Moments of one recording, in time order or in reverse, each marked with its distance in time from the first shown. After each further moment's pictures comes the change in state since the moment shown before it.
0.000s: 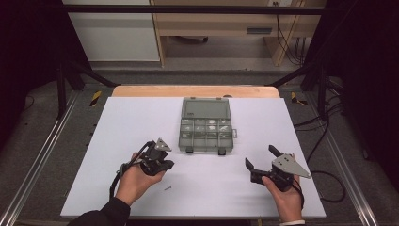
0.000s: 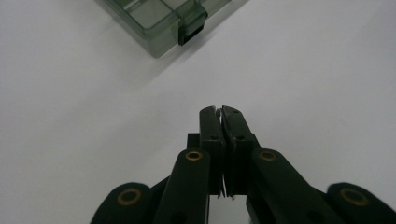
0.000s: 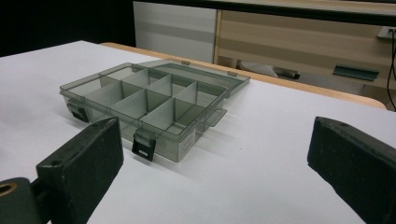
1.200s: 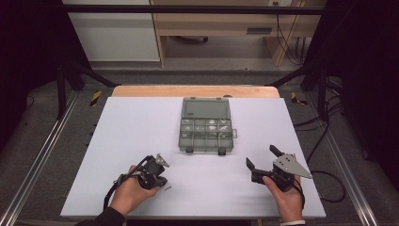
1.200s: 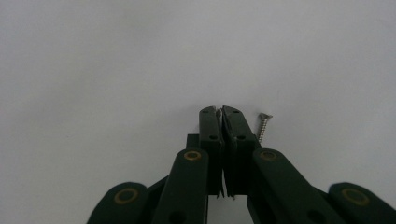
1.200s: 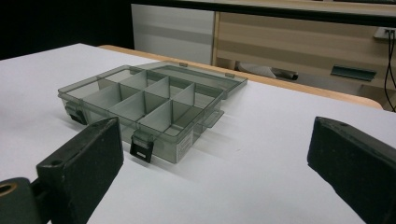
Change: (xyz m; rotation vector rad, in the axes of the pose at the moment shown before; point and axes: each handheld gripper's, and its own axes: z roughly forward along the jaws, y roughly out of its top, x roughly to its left) left arm -0.004 -0.040 0.017 0.203 -0.020 0.028; right arm -0.001 0.000 -0.001 -0.009 -0.006 0.008
